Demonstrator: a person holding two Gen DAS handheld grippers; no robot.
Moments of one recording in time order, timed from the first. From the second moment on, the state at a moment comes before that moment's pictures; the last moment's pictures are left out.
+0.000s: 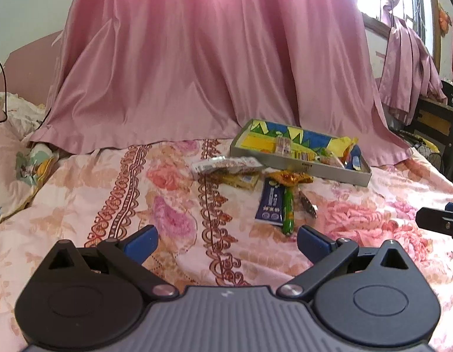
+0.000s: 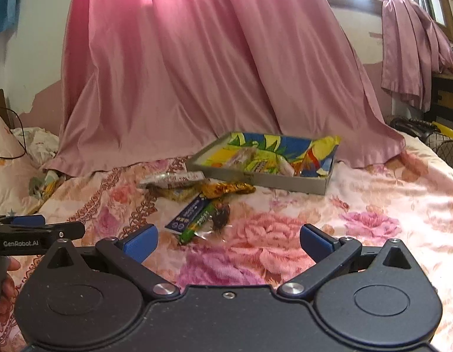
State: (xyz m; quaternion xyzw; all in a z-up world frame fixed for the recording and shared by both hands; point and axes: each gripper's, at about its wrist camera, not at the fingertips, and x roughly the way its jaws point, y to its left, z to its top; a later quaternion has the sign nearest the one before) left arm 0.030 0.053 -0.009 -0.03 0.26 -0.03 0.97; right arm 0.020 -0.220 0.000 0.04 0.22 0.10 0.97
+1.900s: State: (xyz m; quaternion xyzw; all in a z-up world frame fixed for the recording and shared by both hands) left arm 0.118 0.064 -0.010 -0.01 0.31 -0.05 0.95; right arm 0.118 -0.194 -0.024 0.00 0.22 0.10 0.97
